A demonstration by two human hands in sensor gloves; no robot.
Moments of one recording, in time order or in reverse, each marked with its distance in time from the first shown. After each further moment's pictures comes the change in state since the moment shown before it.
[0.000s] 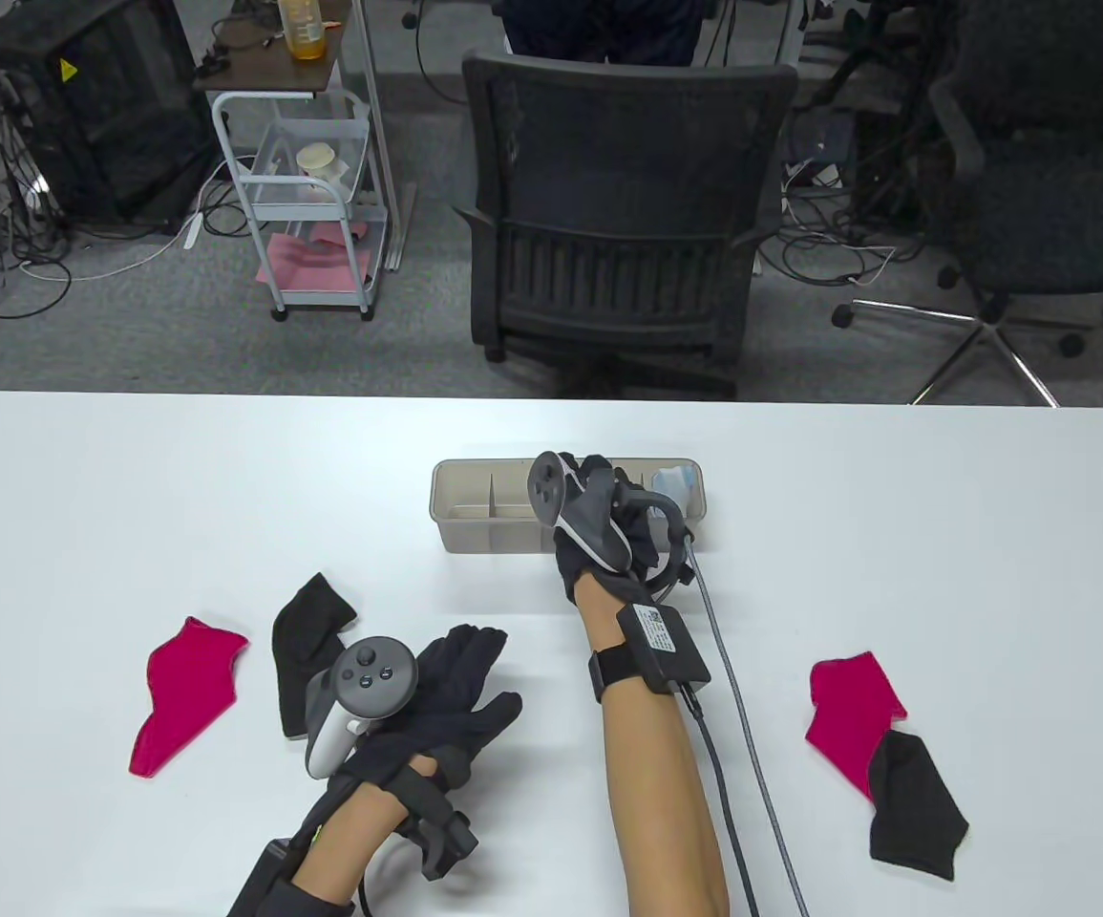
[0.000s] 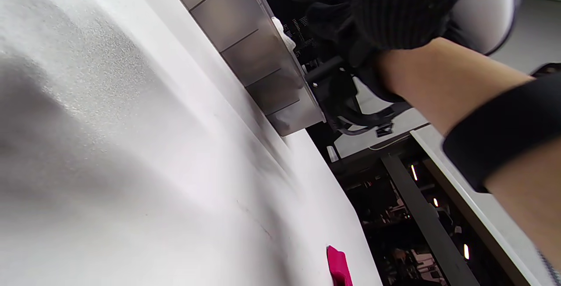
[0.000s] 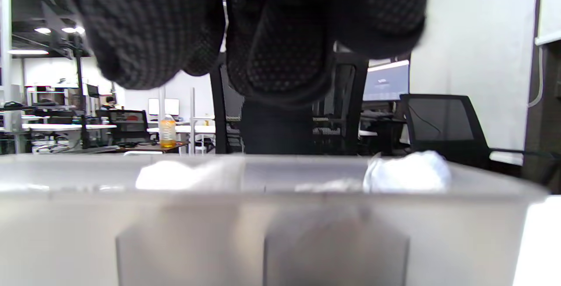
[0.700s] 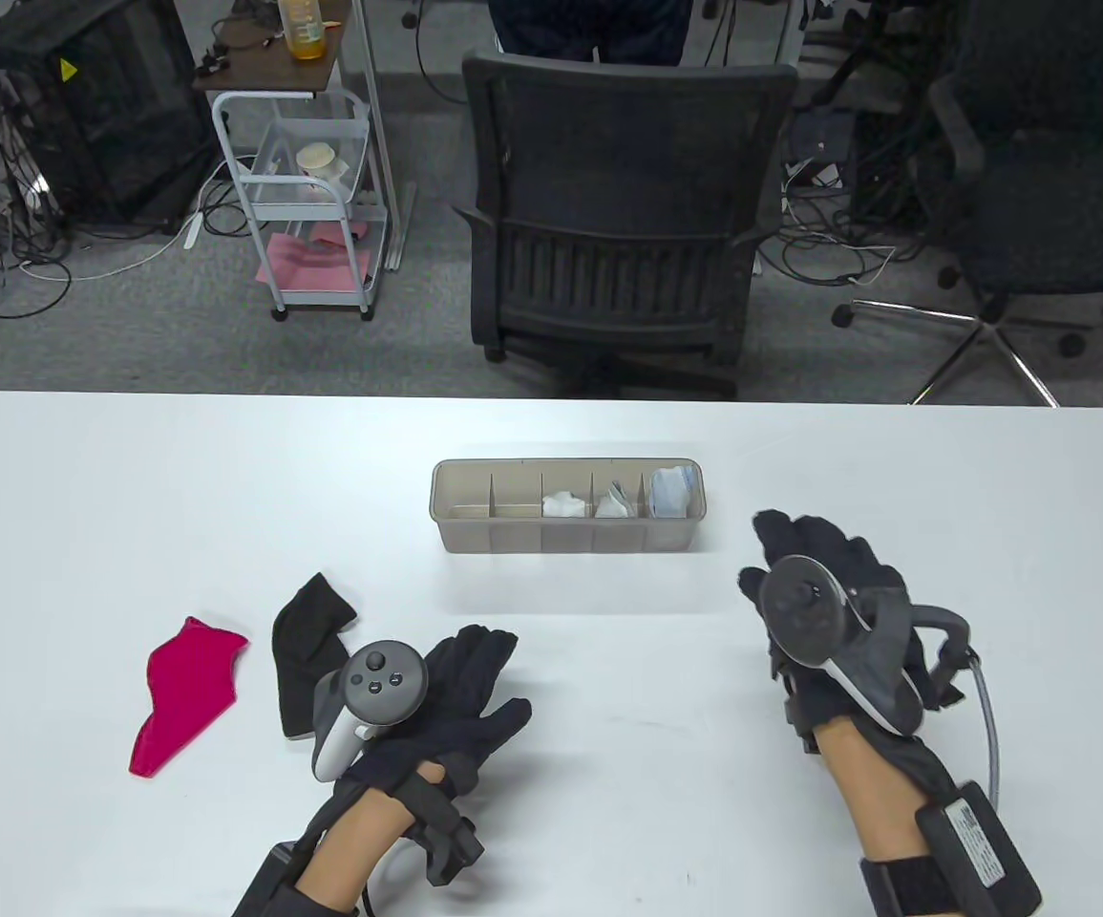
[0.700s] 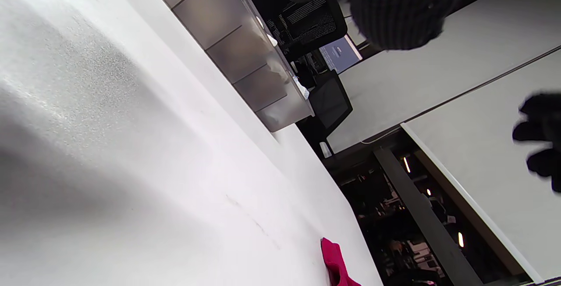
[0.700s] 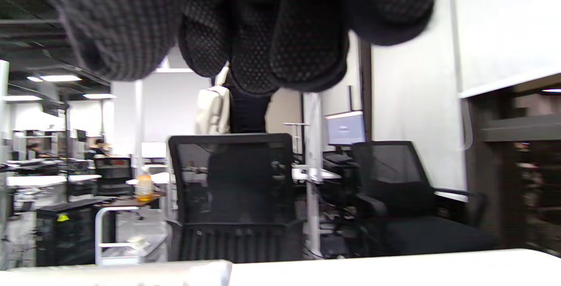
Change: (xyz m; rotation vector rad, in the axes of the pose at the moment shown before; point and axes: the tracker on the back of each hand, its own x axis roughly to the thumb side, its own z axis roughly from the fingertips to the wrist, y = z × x) left_hand 0.010 -0.005 0.002 -0.004 -0.036 -0.040; right_hand -0.179 -0.157 0.145 -0.104 0.096 -0.029
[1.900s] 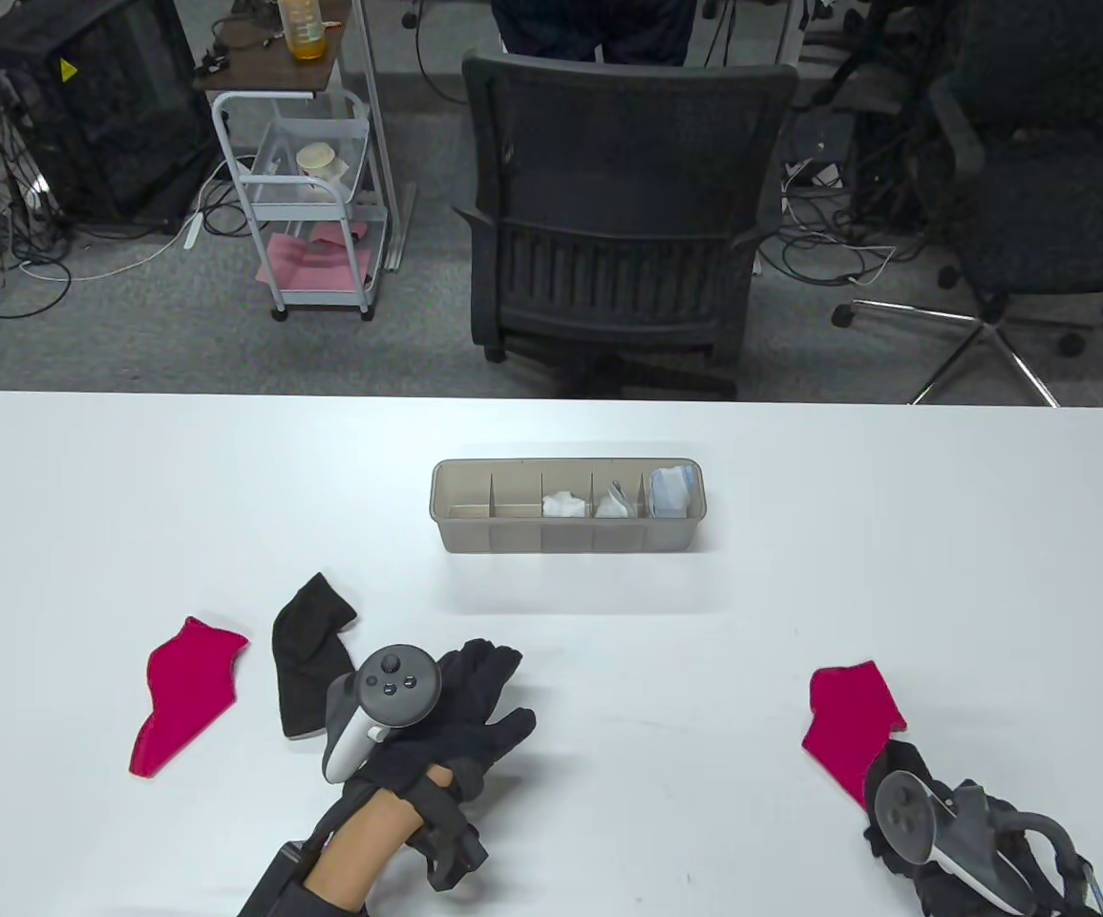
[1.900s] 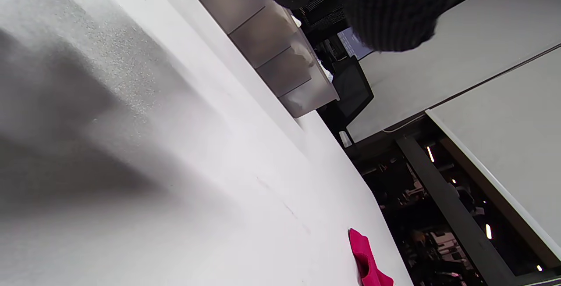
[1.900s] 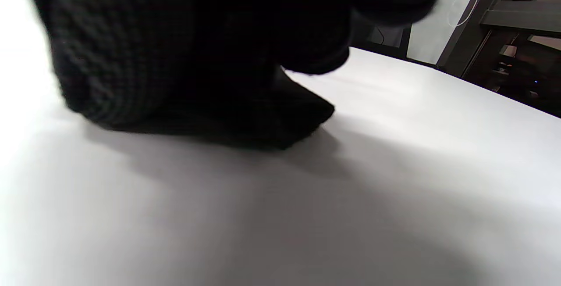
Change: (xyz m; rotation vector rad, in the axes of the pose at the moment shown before) left_hand -0.010 -0.011 -0.005 -0.036 0.068 -0.031; right_hand -0.134 0.167 0.118 0.501 -0.080 0.270
